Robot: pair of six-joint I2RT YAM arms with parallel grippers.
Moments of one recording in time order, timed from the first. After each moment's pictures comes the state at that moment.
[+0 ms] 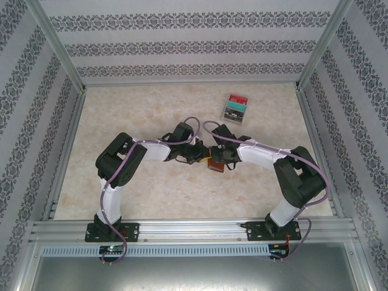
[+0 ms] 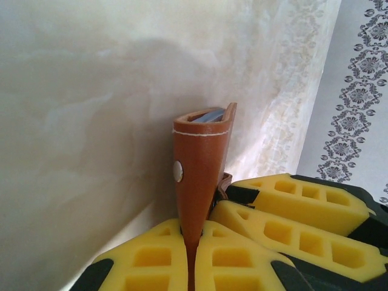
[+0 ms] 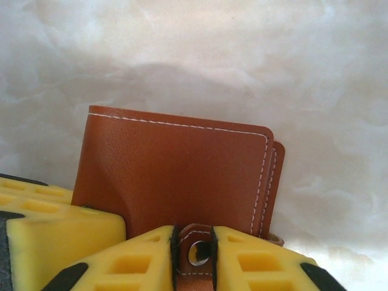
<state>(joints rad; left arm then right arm) -0.60 2.03 1.10 0.18 0.66 -1.04 0.56 1.65 0.93 -0.45 0.04 0.59</state>
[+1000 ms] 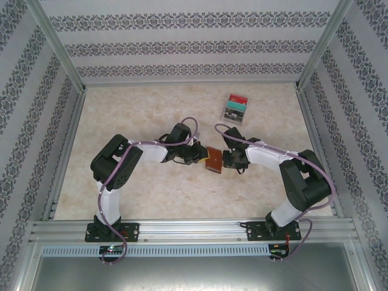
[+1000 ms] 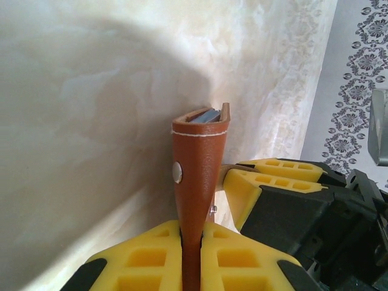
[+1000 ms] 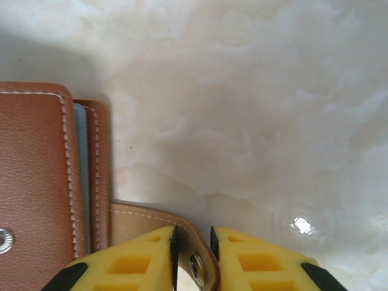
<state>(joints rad) -0.60 1.98 1.05 0.17 0.65 -1.02 0.47 1.60 0.84 -0.54 0.03 0.58</state>
